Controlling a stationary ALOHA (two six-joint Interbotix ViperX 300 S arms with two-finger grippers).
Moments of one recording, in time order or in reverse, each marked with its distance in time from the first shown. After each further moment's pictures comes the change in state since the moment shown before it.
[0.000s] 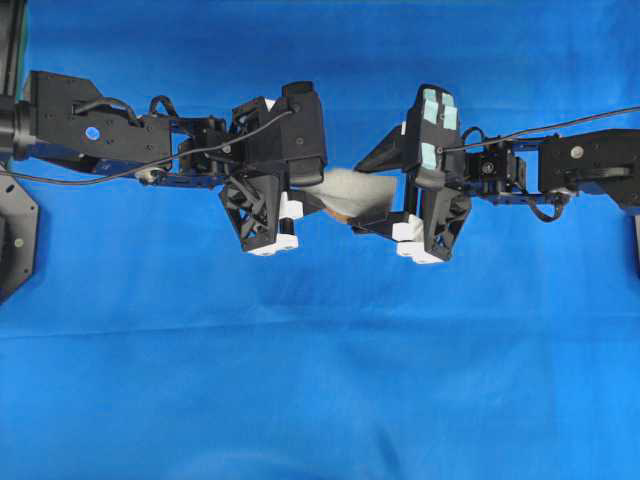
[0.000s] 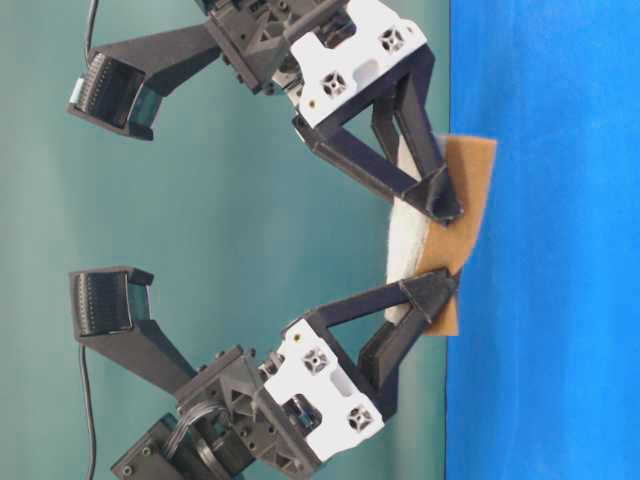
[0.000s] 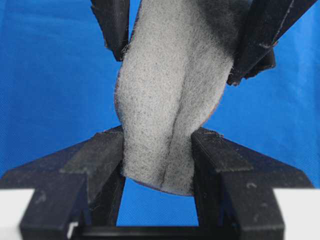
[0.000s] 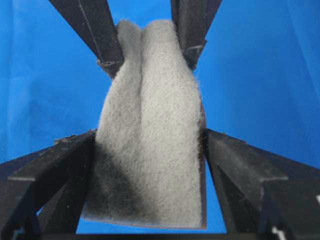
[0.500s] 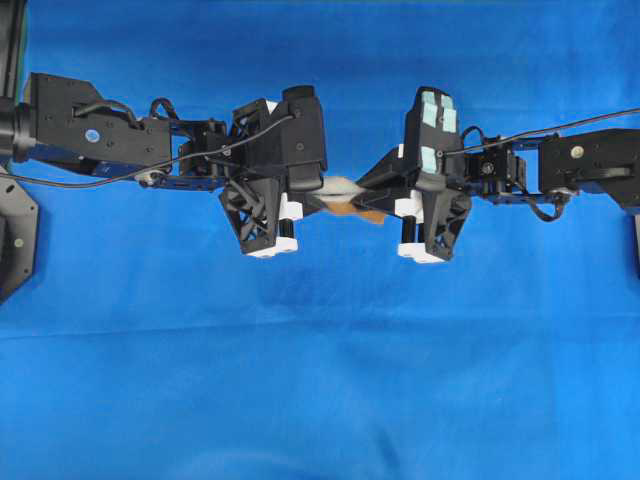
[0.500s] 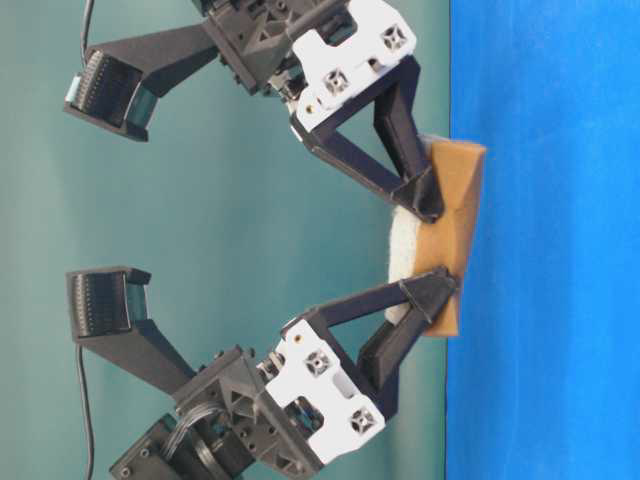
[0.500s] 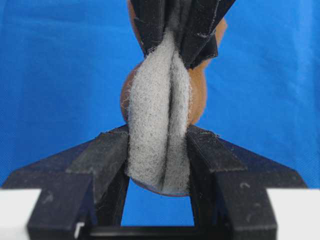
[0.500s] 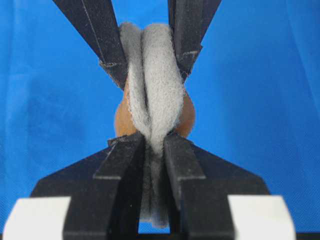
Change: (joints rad) left arm -0.006 0.000 0.002 0.000 -0.006 0.012; right arm 0.000 -0.006 -0.003 -0.025 0.008 -0.009
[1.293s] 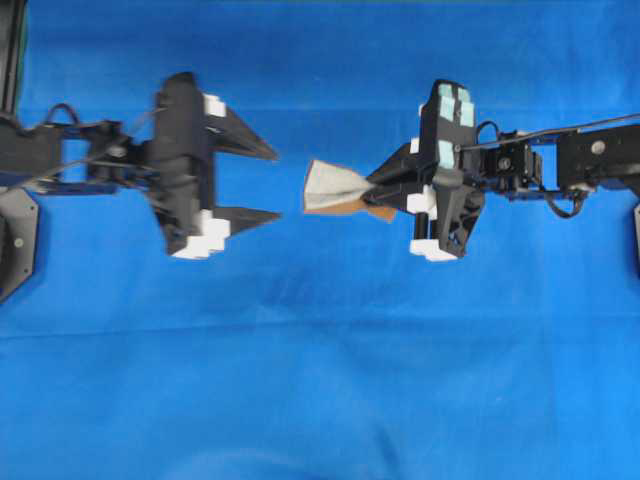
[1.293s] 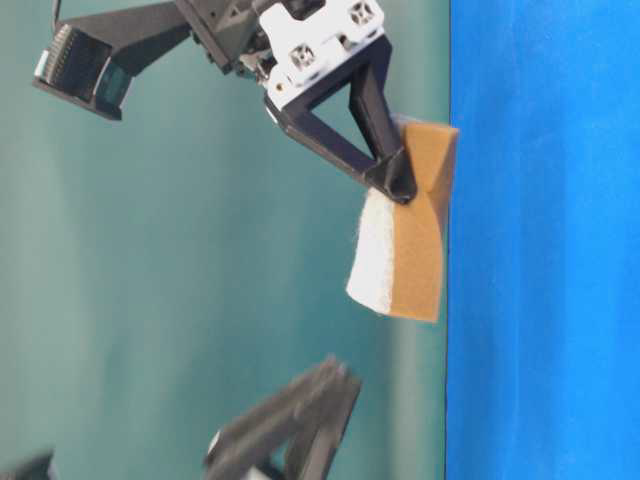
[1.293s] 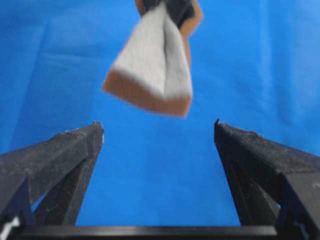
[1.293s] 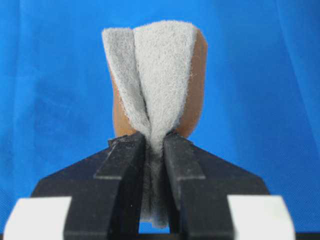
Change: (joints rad) left arm -0.017 -0.344 0.328 0.000 -0.288 -0.011; right arm -0.002 -0.067 0.025 -0.002 0.028 0.002
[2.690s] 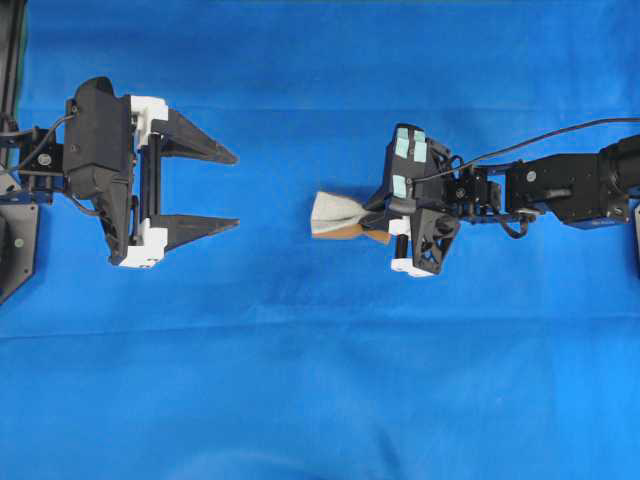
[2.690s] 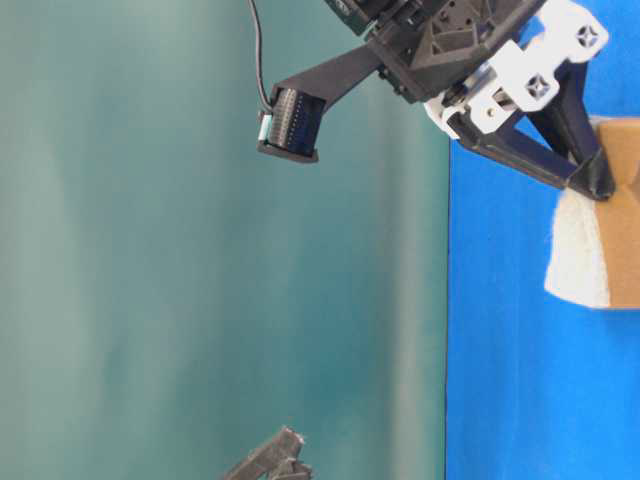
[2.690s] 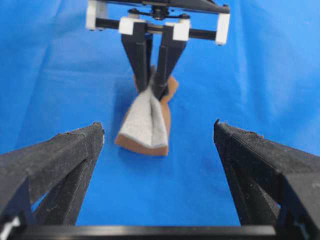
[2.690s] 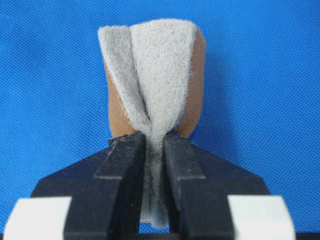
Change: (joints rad) left arm -0.025 -0.152 0.109 0.000 -0.058 0.012; right arm -0.002 0.301 0.006 0.025 -0.117 0.017
